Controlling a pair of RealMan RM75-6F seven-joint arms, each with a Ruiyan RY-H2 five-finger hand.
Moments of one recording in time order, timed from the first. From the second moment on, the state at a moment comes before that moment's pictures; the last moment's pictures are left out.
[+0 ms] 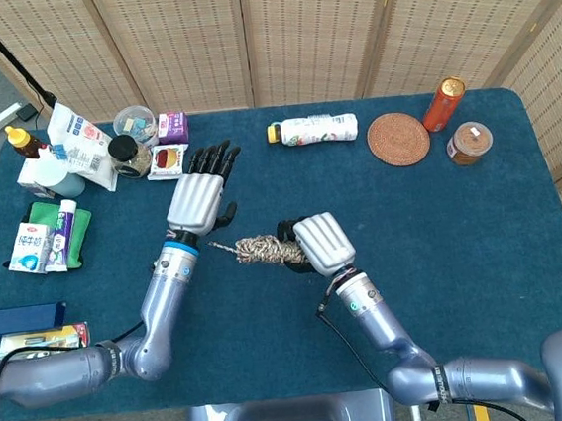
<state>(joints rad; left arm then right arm) -1.01 -1.54 -0.35 -1.60 0.76 1.15 0.56 0.79 -1.71 0.33 -1.57 -1.11 1.12 -0.37</state>
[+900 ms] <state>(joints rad) -0.67 -1.11 -0.16 -1.96 0.98 1.24 0.38 0.79 -1.64 0.38 -1.58 -0.97 1.16 -0.43</state>
